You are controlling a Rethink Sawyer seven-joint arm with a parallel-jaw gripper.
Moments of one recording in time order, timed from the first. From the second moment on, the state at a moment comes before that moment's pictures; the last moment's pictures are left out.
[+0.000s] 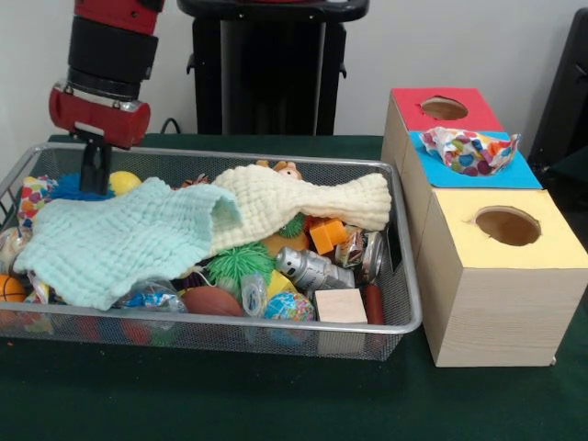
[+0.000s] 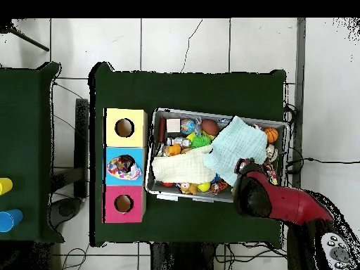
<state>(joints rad) -0.60 -0.63 -0.01 1.75 -0.50 0.05 1.89</state>
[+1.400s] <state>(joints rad) -0.52 -0.64 -0.21 1.78 -0.49 0.05 1.89</state>
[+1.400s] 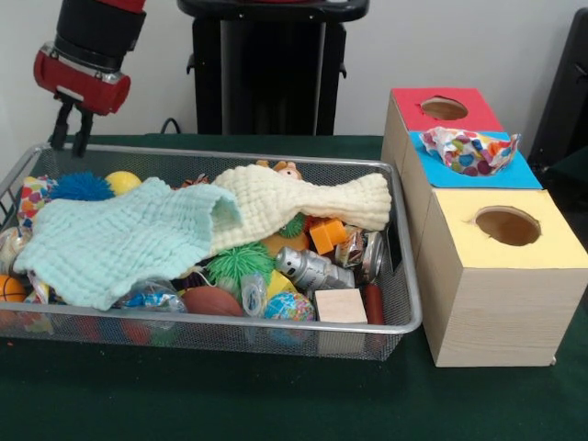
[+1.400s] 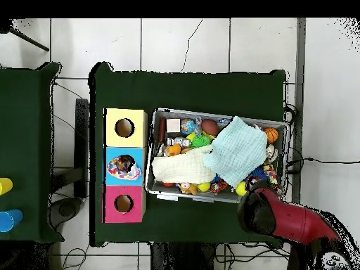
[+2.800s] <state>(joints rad) -0.47 -0.47 -0.34 1.89 -0.18 -0.43 1.93</state>
